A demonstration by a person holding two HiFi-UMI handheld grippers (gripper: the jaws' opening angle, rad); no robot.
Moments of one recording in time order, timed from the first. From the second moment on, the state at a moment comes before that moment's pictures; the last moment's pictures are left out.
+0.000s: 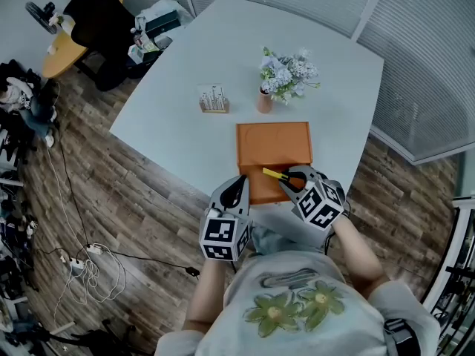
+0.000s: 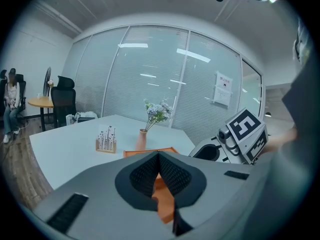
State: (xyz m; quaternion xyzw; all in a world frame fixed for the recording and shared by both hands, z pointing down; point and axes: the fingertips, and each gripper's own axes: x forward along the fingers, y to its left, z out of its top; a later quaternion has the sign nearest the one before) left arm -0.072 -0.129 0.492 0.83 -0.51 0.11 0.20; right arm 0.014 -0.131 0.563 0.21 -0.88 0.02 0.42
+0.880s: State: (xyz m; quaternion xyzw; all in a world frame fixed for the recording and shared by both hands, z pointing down) left arm -0.078 -0.132 0.503 0.82 -0.51 0.12 0.21; right arm 0.012 -0.130 0.607 0.18 -0.86 0.02 0.47
